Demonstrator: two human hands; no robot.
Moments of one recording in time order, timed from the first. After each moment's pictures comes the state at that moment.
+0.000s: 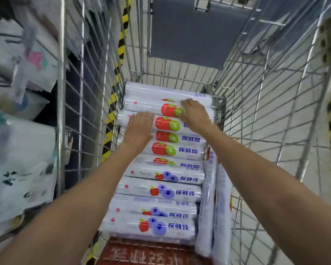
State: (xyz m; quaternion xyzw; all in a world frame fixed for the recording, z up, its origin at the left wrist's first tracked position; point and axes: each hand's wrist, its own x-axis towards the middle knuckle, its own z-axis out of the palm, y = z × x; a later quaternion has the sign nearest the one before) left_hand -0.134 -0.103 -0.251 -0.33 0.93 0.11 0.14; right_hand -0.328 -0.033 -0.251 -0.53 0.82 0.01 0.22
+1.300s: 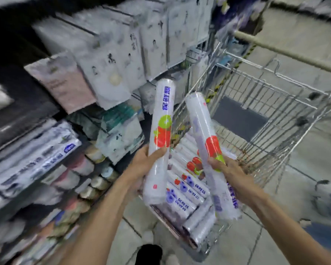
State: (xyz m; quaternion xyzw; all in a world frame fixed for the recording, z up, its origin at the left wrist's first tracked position) left_hand 0.011 0.125 0.083 -0.56 0.33 0.66 -0.37; right_hand -0.222 0.152 0.075 -0.41 0.56 -0.36 0.62
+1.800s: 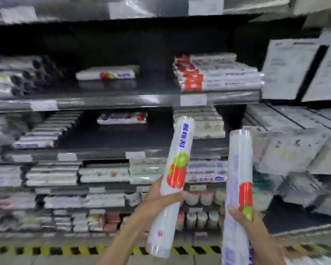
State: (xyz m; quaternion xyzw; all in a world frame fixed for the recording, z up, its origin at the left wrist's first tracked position) left_hand 0.260 0.436 0.234 -0.65 0.23 0.41 -0.59; right_hand 0.084 0.296 0.191 -0.55 0.36 -0.25 0.71
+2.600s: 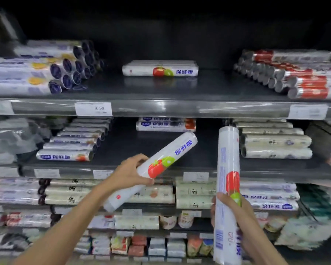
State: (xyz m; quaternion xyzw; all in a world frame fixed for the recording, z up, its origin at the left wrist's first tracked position) left_hand 0.666 0.548 0.198 -0.82 0.41 0.21 -0.35; right_hand 0.407 0.385 0.160 -0.56 0.35 -0.21 0.72
